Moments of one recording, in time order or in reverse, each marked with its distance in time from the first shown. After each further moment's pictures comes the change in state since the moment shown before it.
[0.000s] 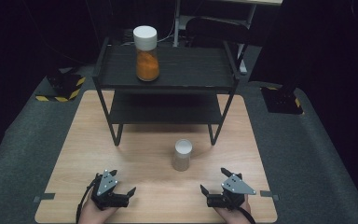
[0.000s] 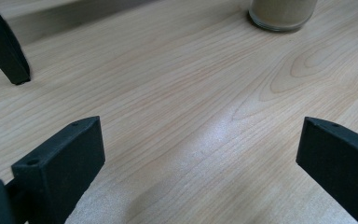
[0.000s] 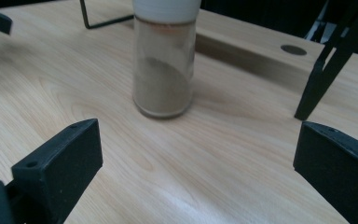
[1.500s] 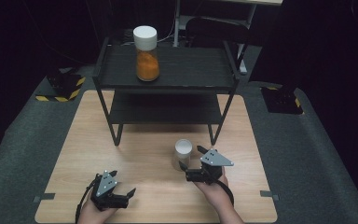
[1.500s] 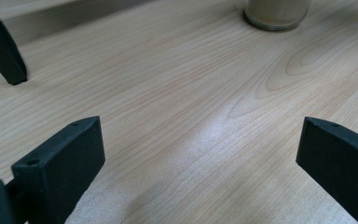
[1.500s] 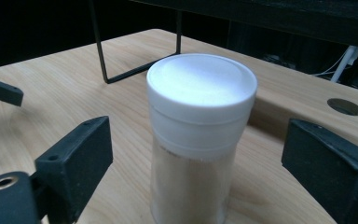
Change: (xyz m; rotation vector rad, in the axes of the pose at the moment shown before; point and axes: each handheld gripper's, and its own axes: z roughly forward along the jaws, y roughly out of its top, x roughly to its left) left arm 0.002 -0.001 -0.002 -0.002 -0.013 0.006; right arm -0.008 0.048 0.079 -0.074 0.099 0.016
